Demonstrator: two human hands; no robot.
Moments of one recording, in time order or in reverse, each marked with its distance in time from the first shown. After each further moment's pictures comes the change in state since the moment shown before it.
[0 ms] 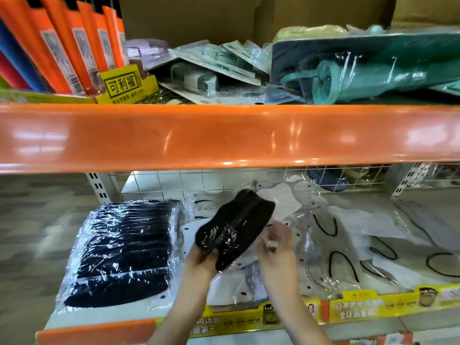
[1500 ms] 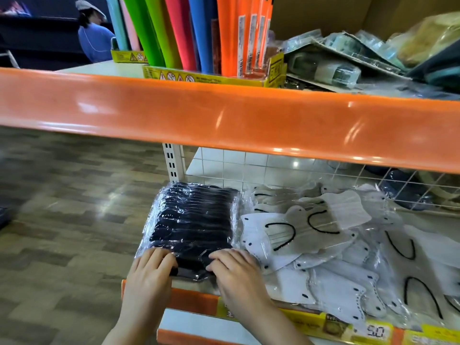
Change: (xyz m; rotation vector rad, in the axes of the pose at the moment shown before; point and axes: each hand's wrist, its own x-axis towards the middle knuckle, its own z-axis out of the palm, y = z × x) left_hand -0.004 -0.036 -0.209 1.391 0.374 0.821; right_hand -0.079 -0.015 0.121 -0.522 -0.582 -0.910
